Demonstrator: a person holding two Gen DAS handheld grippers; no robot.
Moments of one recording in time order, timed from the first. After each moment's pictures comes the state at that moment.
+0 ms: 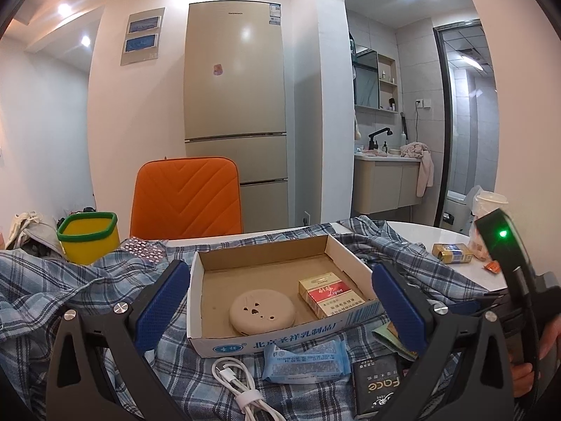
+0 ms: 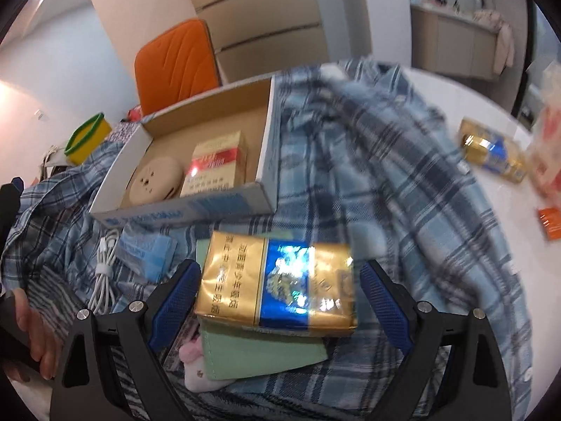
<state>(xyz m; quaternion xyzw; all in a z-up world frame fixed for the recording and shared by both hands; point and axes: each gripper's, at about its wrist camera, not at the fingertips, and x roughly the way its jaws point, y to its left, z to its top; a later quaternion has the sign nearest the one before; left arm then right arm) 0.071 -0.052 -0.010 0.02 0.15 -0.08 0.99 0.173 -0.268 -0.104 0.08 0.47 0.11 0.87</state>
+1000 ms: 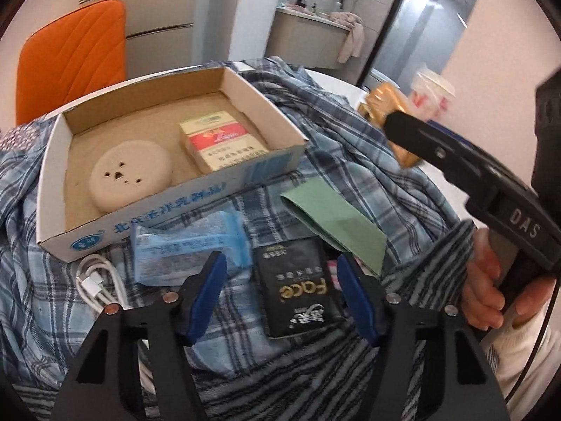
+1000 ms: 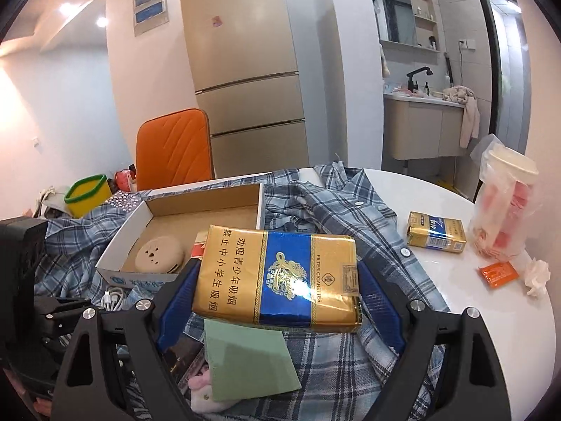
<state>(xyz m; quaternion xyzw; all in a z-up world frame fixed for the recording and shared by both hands) 0.117 -0.100 -0.067 0.01 0.47 -0.27 0.84 0.123 -0.271 -0.040 0.05 0.27 0.05 0.96</state>
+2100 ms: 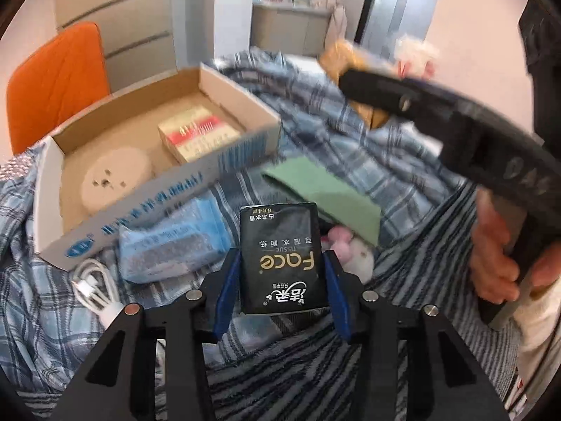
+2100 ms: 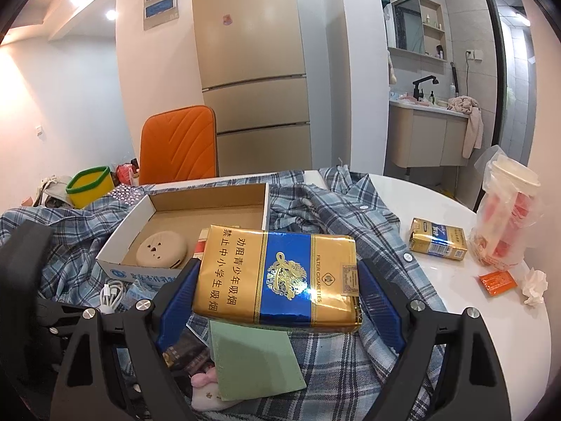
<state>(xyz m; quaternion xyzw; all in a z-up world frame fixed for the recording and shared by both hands) 0.102 -0.115 -0.069 0.07 0.45 -0.28 0.85 0.116 -0.265 -0.040 0.03 0.26 0.06 0.96</state>
